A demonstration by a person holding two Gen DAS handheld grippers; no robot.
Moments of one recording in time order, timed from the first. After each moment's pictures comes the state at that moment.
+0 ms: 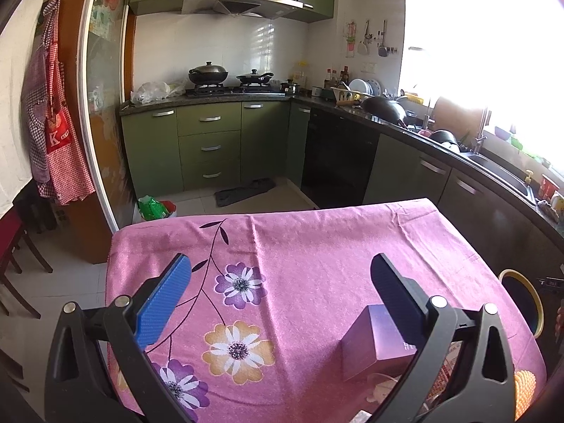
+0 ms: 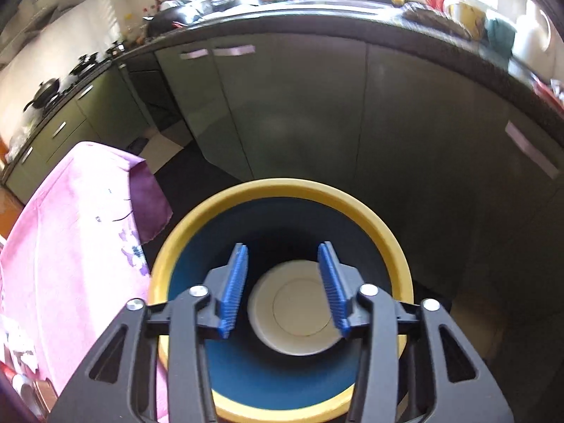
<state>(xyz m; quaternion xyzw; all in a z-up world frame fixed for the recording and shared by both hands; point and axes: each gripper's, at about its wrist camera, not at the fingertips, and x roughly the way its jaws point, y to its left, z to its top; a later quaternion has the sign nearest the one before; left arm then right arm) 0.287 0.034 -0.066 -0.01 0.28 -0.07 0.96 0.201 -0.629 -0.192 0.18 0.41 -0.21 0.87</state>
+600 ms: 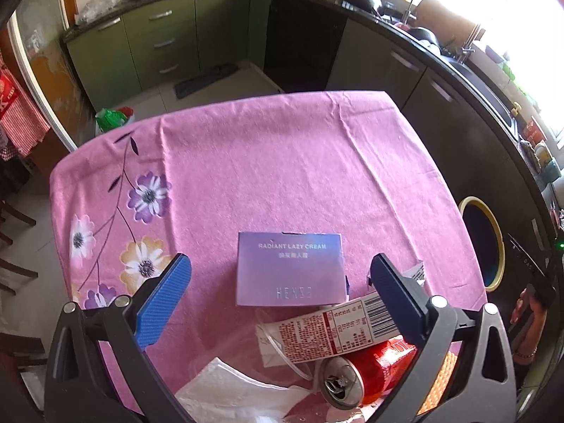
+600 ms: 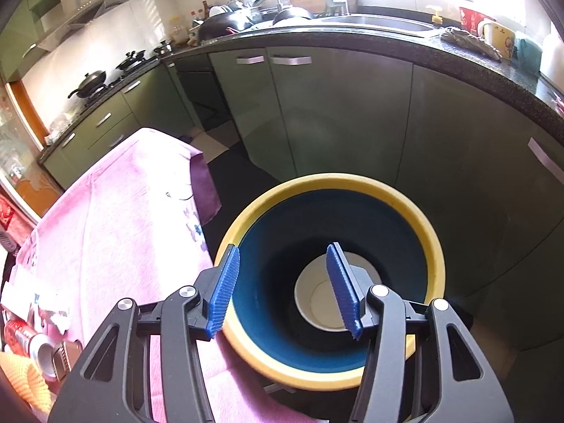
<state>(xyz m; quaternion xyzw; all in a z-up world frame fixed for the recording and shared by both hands) 0.313 -0.059 -0.073 0.01 0.53 -0.13 0.84 0.190 -0.566 -0.169 0.18 0.39 -0.13 0.89</state>
